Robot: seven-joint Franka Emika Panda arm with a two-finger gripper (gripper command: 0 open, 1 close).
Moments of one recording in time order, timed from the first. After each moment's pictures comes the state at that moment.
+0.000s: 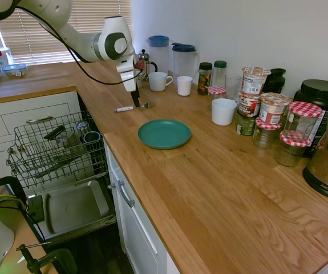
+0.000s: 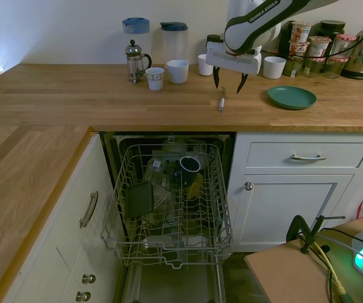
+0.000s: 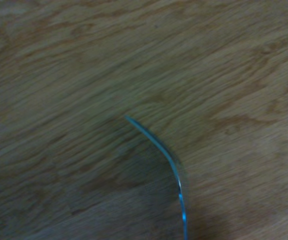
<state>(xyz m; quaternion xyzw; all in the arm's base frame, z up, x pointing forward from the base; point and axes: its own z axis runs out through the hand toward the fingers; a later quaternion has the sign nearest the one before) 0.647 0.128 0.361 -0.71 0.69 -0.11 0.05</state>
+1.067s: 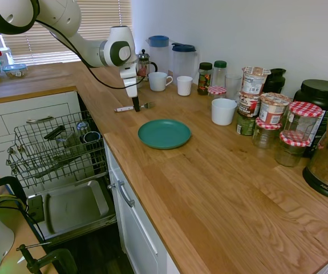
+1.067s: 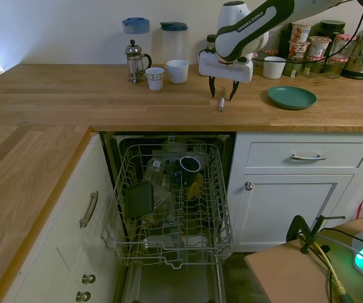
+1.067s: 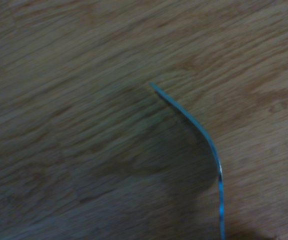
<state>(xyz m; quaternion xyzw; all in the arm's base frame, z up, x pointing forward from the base) 0.663 0.140 0.336 -0.72 0.68 -0.09 0.04</state>
